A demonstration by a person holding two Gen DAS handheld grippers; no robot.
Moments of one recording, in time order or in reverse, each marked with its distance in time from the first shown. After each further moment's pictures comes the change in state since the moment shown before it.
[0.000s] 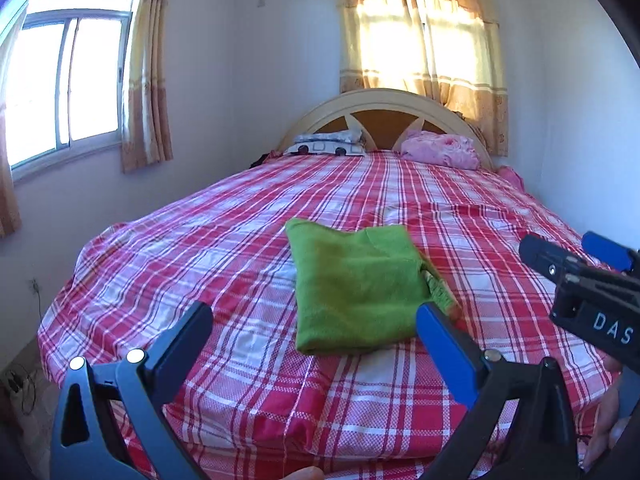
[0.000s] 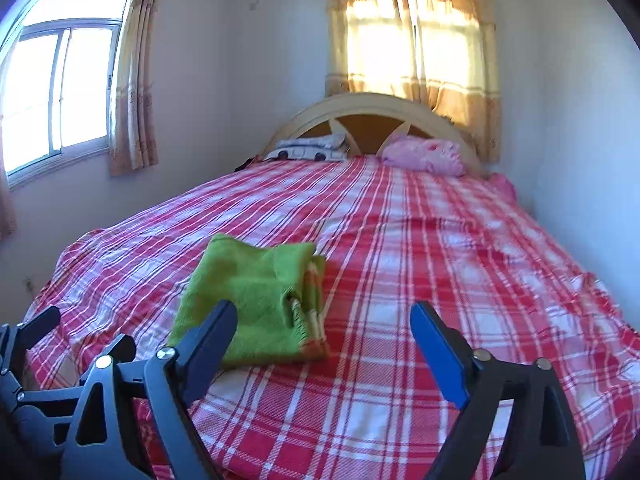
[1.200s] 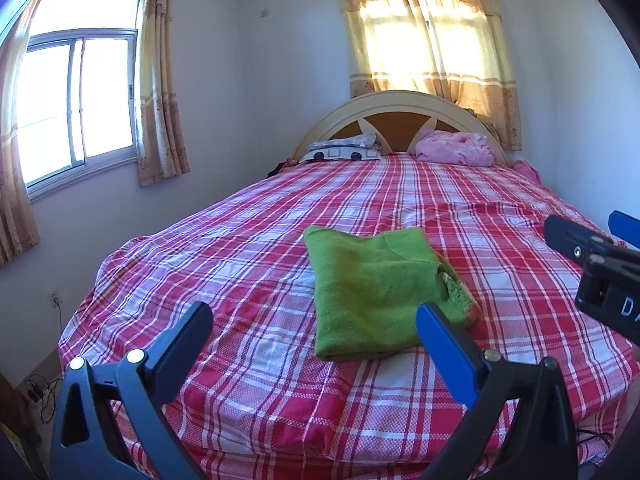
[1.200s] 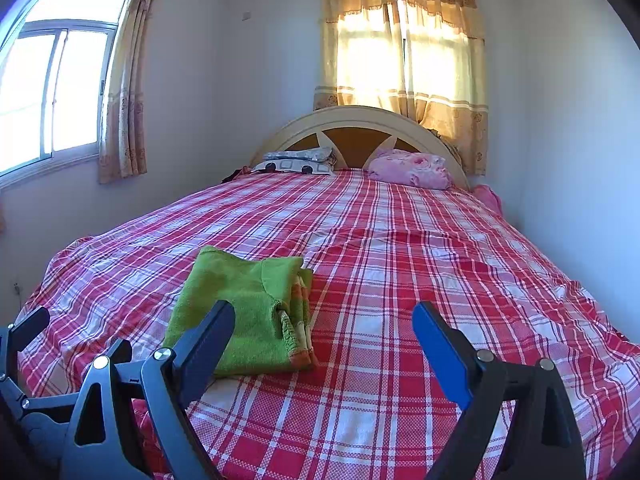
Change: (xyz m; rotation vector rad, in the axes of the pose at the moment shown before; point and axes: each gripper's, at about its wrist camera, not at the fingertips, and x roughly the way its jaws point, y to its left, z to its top) left arm -0.002 -0.006 0.001 0.042 -0.022 0.087; right arm -0.013 0.003 0.005 -0.003 -0.037 -0.043
